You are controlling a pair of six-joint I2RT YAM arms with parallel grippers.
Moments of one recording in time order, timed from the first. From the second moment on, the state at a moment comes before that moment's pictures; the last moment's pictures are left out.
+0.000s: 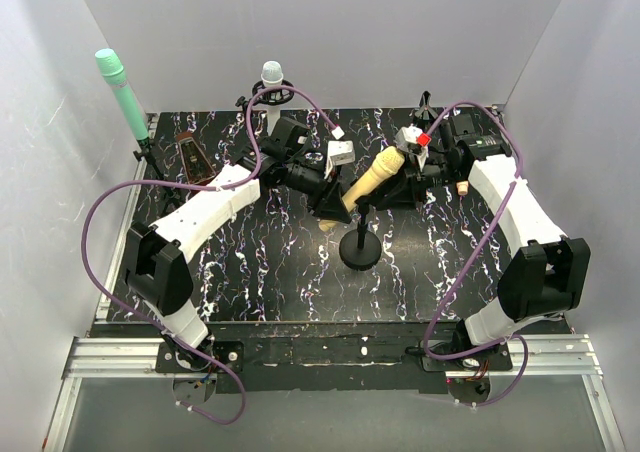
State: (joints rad) left arm -0.61 1.68 1.52 -0.63 1.01 0.34; right arm 0.22 1.54 1.43 -1.10 -1.33 -1.06
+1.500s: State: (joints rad) left arm -0.63 1.74 1.63 -0.75 0.95 0.36; right arm 0.18 1.55 1.36 -1.11 -1.49 -1.07
